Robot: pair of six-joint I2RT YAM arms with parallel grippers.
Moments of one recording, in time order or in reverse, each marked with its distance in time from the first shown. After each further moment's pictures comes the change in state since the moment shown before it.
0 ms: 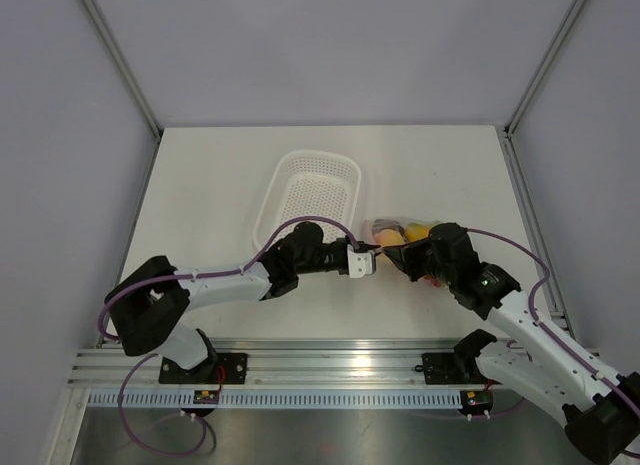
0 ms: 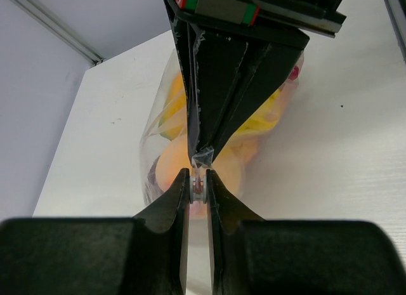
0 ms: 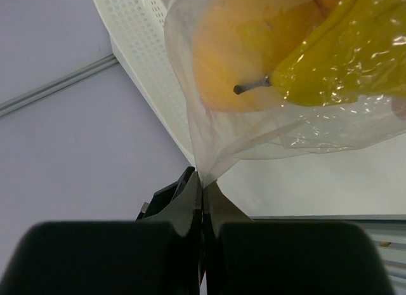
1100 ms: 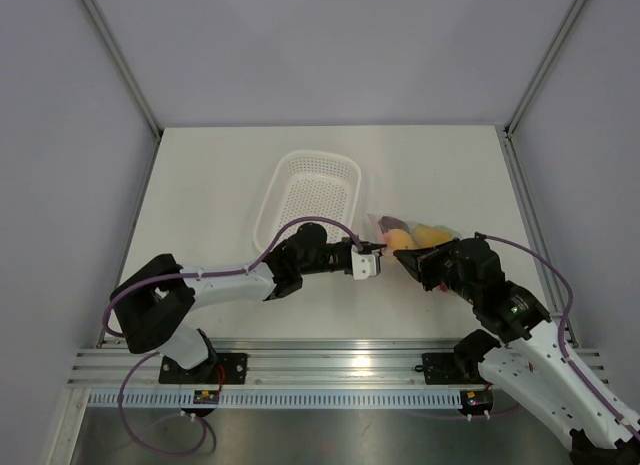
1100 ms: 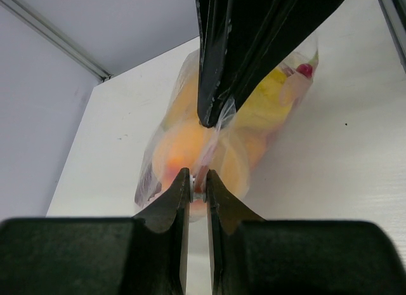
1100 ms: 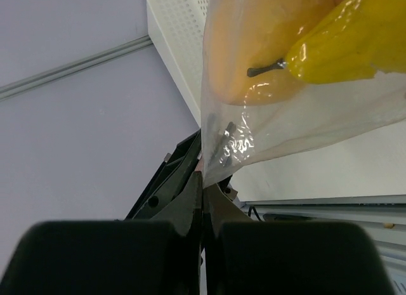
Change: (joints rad) left arm -0.016 0.027 0.023 0.053 -0.006 0.003; right arm 0.002 -0.232 0.005 -0.107 0.000 -0.018
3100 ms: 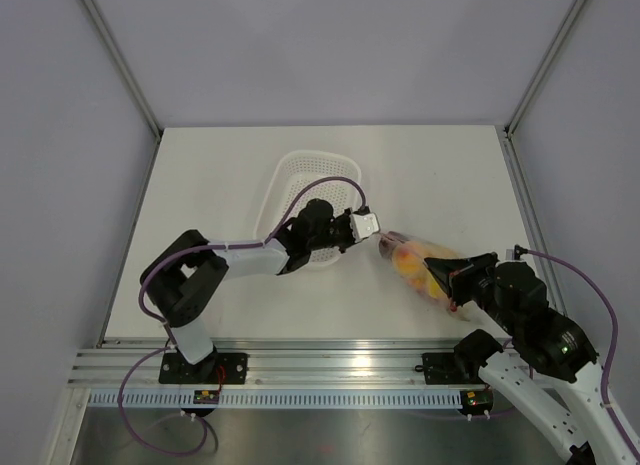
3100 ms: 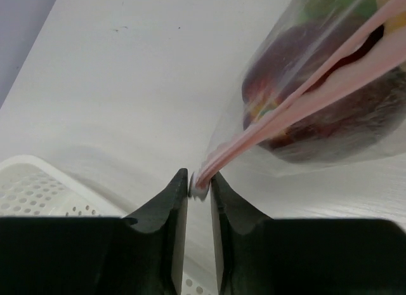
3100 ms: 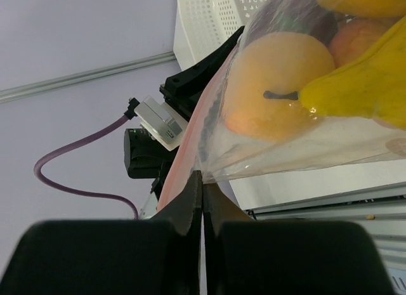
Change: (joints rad) left arm 0.159 0.218 0.148 -0.126 -0.065 -0.148; right arm 0.007 -0.226 0.144 -0.291 0.113 -0.057
